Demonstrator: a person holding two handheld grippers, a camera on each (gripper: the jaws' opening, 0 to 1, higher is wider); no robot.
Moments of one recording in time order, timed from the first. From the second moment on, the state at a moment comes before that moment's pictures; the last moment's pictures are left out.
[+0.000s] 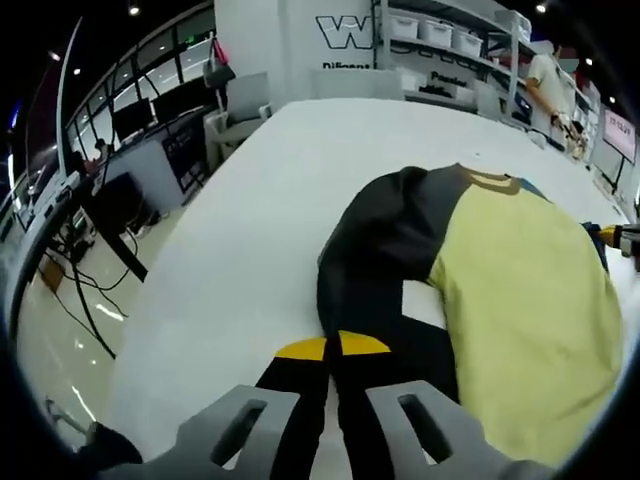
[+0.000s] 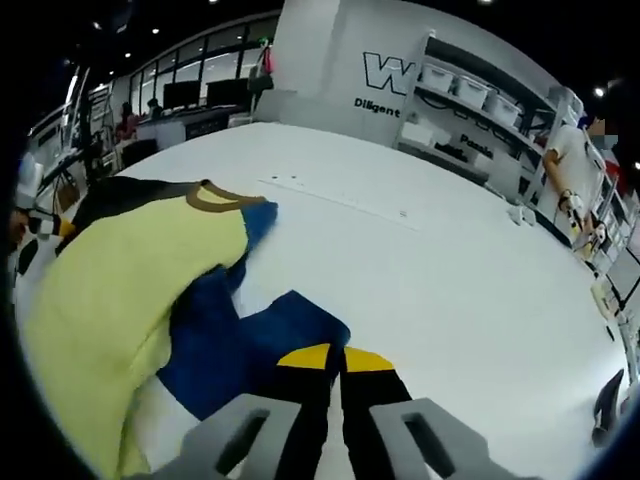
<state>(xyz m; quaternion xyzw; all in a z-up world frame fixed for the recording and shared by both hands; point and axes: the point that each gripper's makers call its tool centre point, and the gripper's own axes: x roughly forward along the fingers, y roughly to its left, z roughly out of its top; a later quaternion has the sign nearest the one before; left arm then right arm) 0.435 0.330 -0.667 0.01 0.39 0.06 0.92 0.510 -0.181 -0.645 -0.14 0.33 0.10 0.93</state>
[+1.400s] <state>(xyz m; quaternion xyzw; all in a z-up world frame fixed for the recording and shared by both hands) 0.426 0.351 -0.644 0.04 0.39 0.08 0.92 0.480 -0.365 -0.609 -0.13 0.37 -0.07 0.92</state>
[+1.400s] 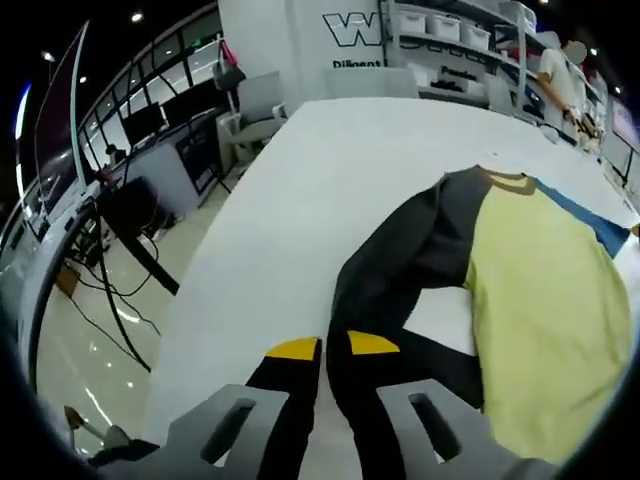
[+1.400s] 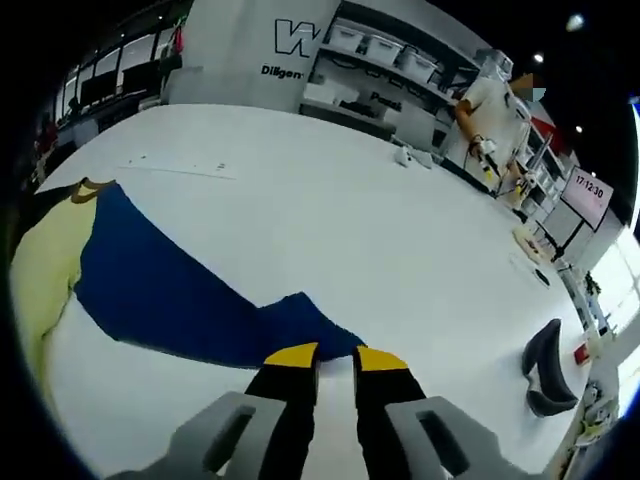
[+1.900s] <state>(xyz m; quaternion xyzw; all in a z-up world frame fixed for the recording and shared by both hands) 0.382 0.293 -0.626 0.01 0.37 0.01 0.93 0.416 -0.186 -0.597 -0.05 0.34 0.18 0.92</state>
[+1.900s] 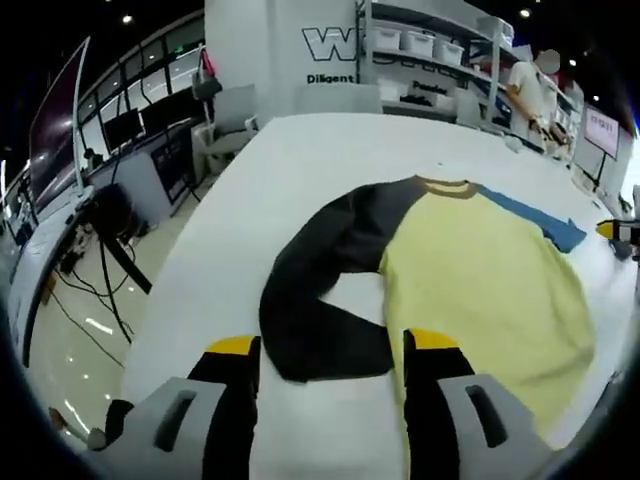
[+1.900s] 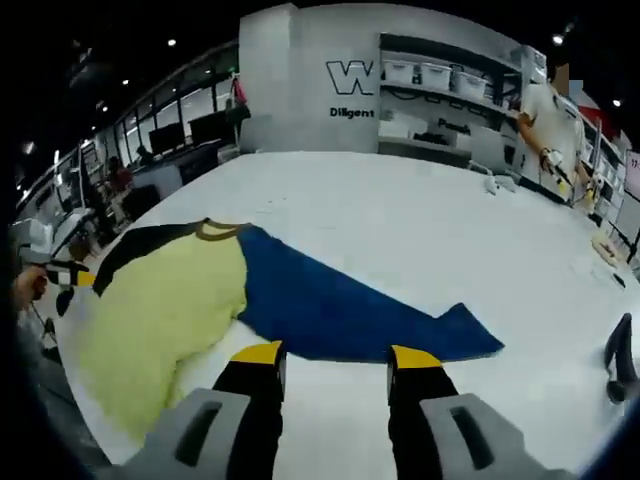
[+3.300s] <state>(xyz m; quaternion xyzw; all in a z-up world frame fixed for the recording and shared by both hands) 0.296 0.245 -0.635 0.01 0.41 -0.08 0.91 0.301 -0.100 -0.675 -0.12 0.43 0.26 0.86</state>
